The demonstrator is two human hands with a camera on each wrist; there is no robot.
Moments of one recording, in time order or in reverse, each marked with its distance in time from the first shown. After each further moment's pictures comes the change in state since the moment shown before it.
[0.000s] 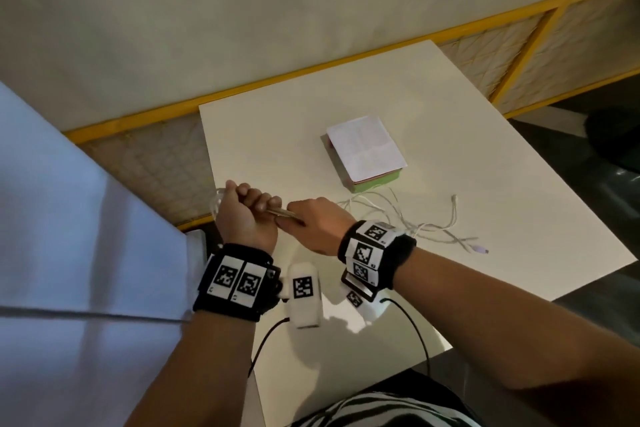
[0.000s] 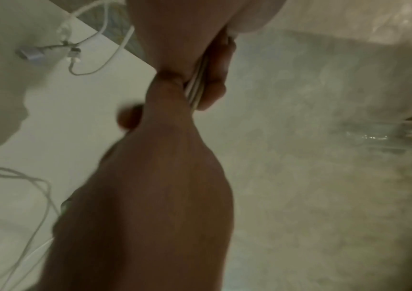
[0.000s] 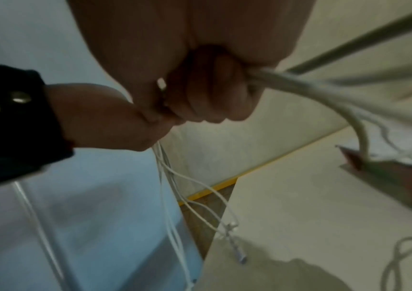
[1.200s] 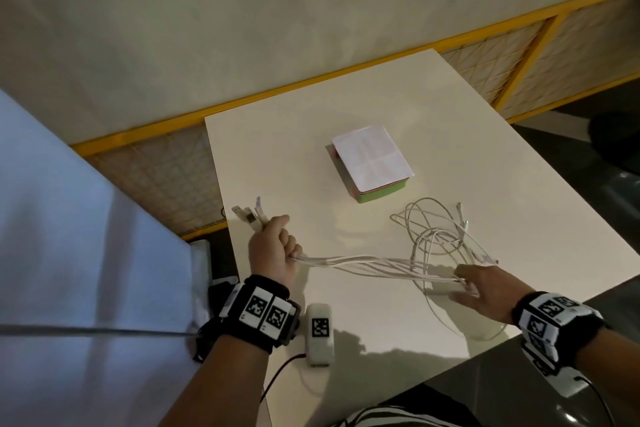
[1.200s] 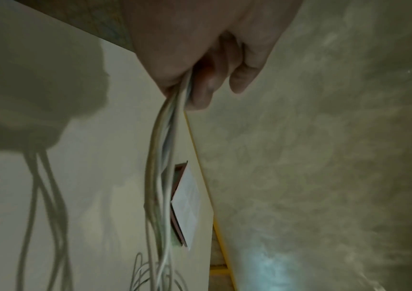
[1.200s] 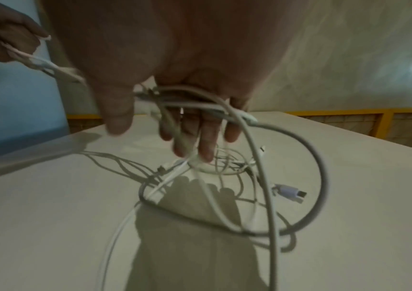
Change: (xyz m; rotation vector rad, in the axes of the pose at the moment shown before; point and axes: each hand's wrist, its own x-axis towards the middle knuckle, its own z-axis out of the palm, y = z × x) left_hand 0.008 -0.030 -0.035 0.400 0.034 -0.038; right_hand -0.151 0.208 -0.011 -0.326 -0.189 0.379
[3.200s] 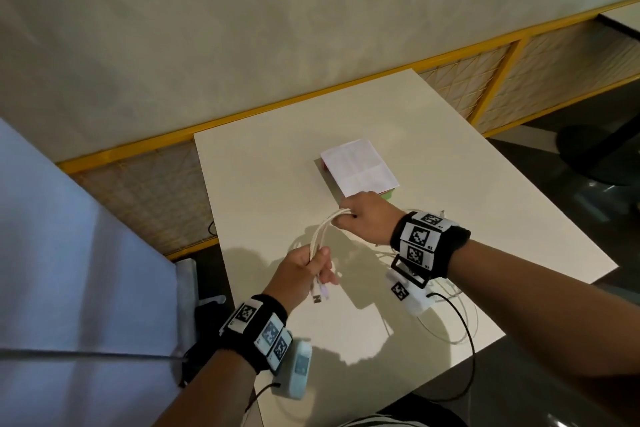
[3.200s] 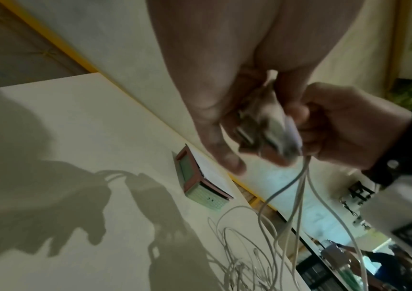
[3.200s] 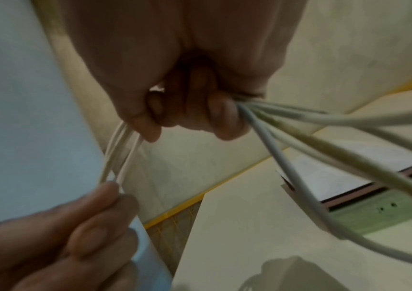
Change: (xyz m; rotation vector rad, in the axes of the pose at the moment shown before) left_hand -0.020 -0.017 -0.008 0.814 -0.559 0.126; right_hand 0.057 -0.172 -0.115 0.410 0.281 -0.308
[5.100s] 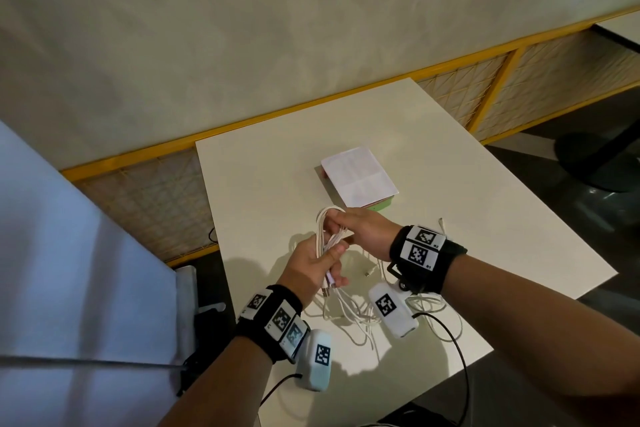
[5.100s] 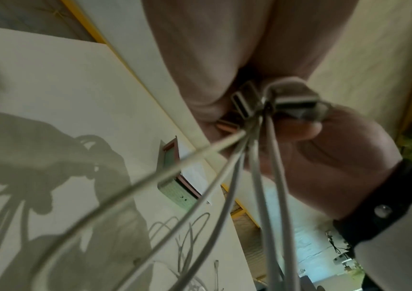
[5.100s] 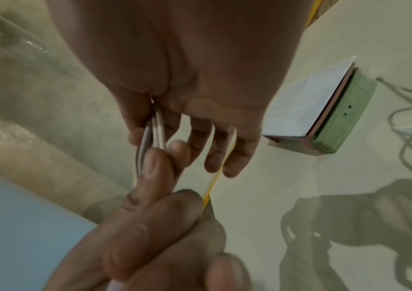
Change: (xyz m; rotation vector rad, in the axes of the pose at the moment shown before) left_hand 0.011 0.013 0.017 -0.177 -0.035 0.103; right_hand -0.006 -0.004 0.013 0.807 -0.129 0.095
